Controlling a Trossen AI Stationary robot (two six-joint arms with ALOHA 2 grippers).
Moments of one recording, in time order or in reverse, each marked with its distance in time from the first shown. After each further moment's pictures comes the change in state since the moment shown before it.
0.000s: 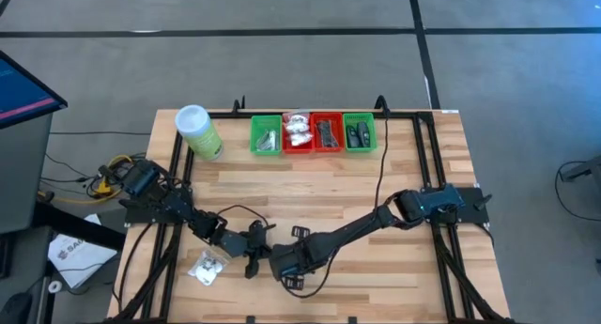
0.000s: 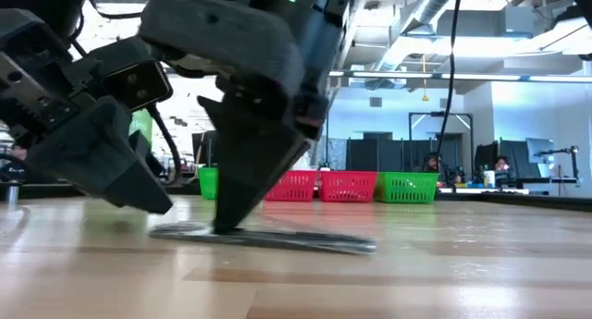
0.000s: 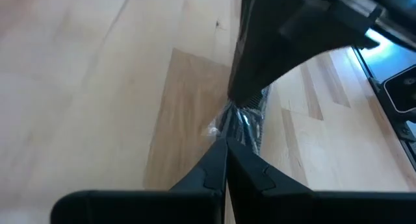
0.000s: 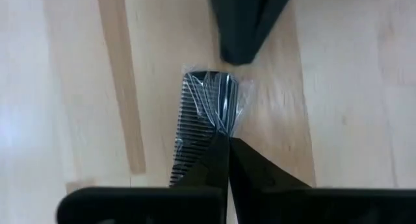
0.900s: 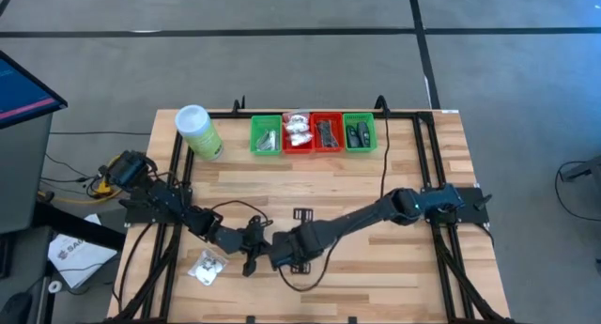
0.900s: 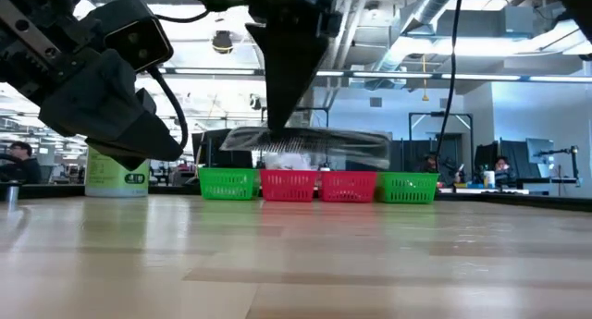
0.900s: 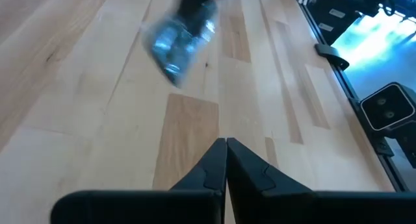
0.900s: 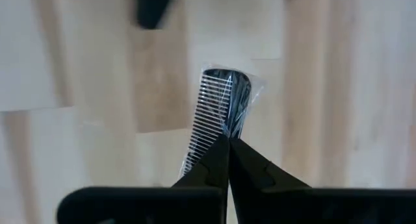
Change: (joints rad) left arm -0.002 -0.148 0.000 -0.094 -0.035 0.084; right arm -0.041 0.010 0.392 -0.542 0.149 -0.124
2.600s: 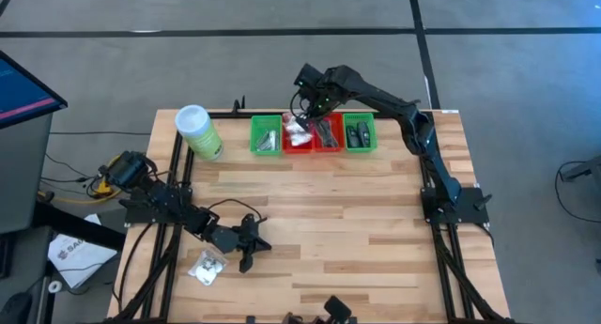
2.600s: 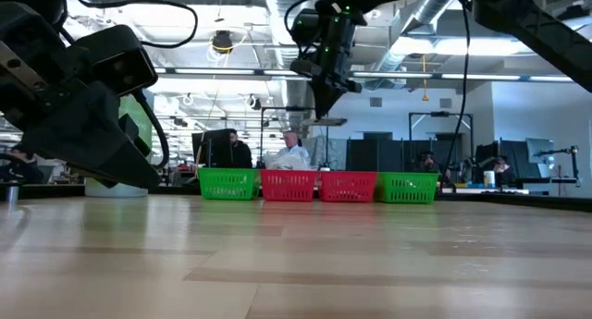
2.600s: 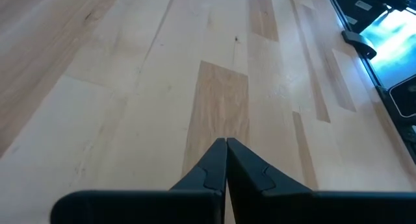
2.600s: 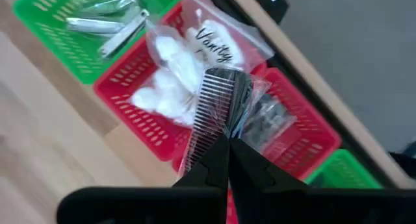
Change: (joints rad) left arm -0.016 0.000 -0.076 0.016 -0.042 -0.079; right arm -0.864 -0.230 -0.024 0.028 -0.221 -0.166
